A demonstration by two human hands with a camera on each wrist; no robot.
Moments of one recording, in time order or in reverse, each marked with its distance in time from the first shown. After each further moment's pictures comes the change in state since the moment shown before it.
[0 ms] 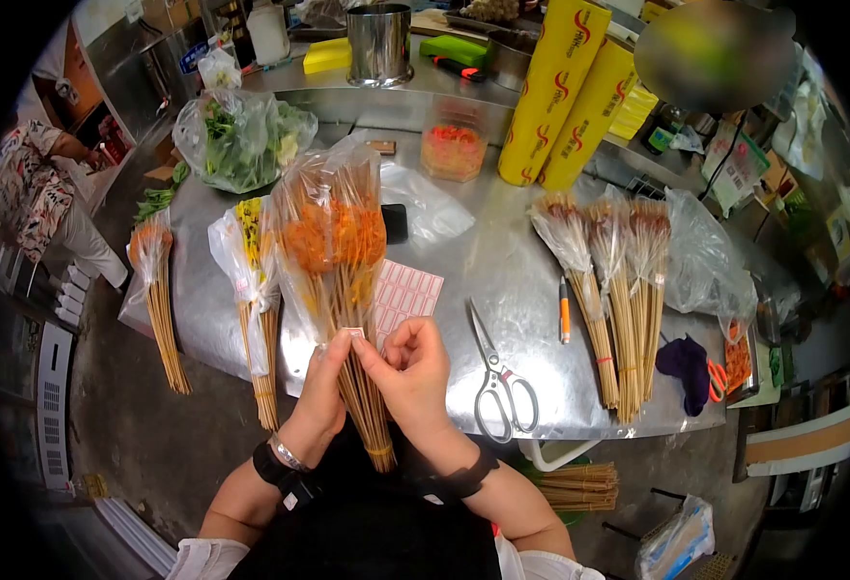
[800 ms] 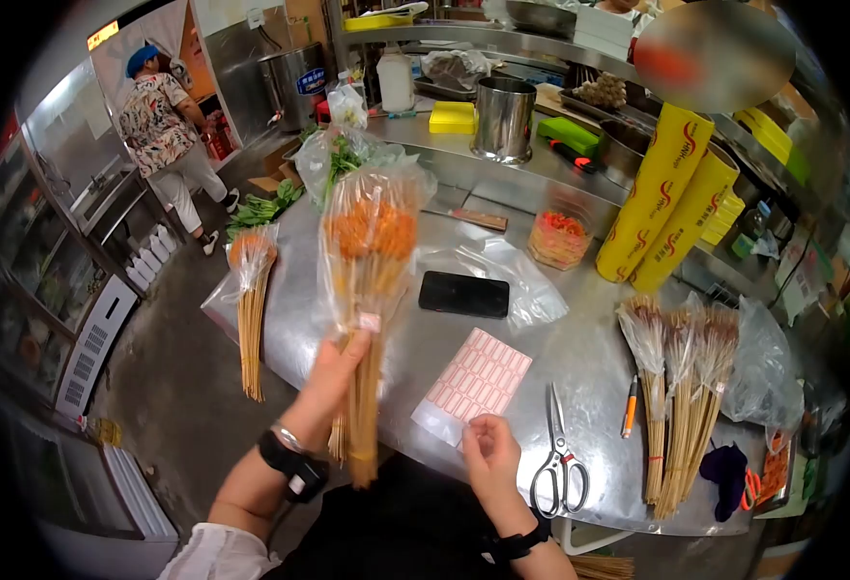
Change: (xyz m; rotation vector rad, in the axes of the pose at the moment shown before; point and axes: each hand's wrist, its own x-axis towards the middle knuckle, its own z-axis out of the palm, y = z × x) left_hand 0.022 0.085 -0.068 0.416 0.254 0.261; right_hand -0.018 0.045 -0.046 -0.352 -0.171 -0.004
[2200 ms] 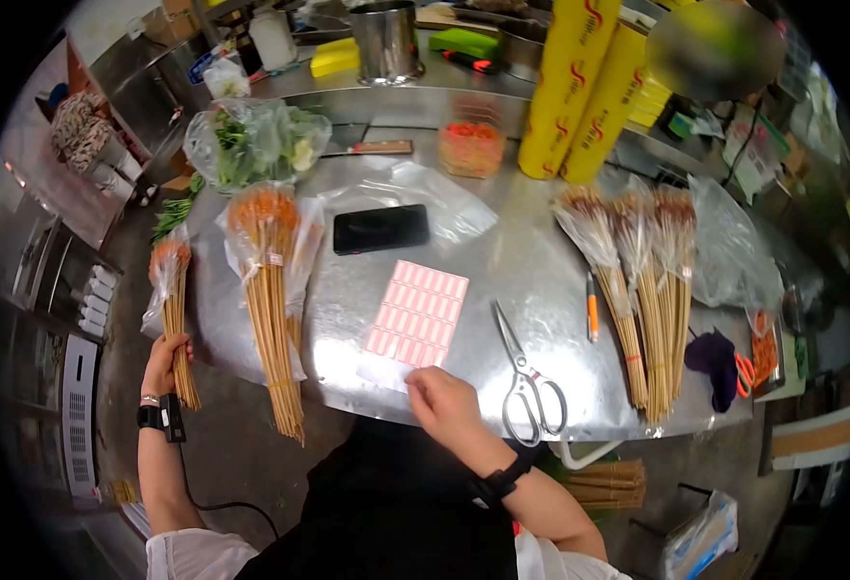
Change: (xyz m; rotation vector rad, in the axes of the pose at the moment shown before) left_hand 0.057 -0.016 -0.248 0.093 0.200 -0.305; right_hand -0.004 0.019 -0.004 -0.432 -0.045 -0.267
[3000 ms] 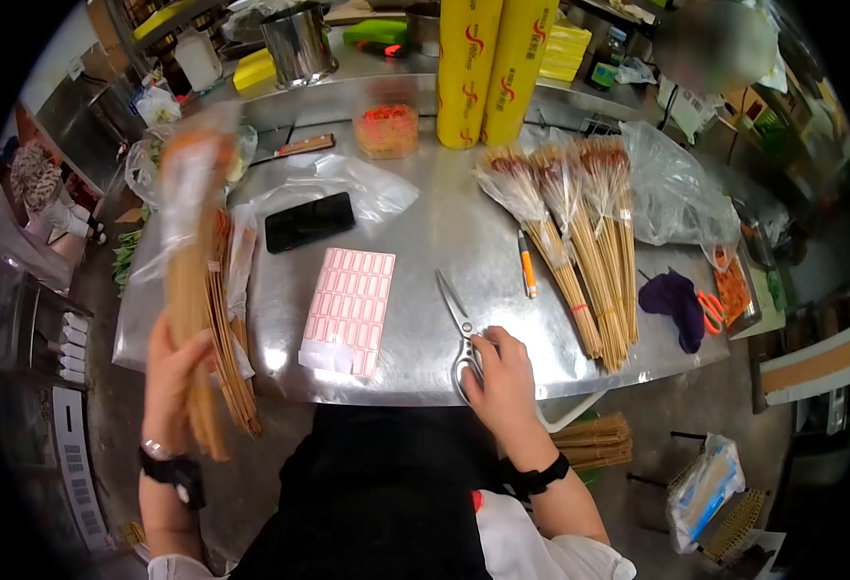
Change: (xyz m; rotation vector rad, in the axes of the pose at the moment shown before) left_hand -0.156 0.062 0.218 0.188 -0.236 0.341; right_hand -0.056 0.013 -0.122 -0.607 0.132 0.128
